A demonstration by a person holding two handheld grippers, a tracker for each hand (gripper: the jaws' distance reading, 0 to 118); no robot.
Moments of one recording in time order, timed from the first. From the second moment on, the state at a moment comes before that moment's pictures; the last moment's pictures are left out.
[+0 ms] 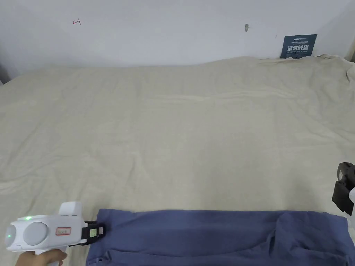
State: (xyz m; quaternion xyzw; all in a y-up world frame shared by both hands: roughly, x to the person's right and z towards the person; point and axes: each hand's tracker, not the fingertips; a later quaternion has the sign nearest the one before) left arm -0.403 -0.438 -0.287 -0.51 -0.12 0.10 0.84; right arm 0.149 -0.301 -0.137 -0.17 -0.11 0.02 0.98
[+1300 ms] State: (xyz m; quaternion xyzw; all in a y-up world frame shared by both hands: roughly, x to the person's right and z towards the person) left arm -0.124 -0.443 -0.302 -0.58 -0.24 0.11 0.77; right arm 0.187 -0.298 -0.099 -0.15 -0.11 -0.01 0.98
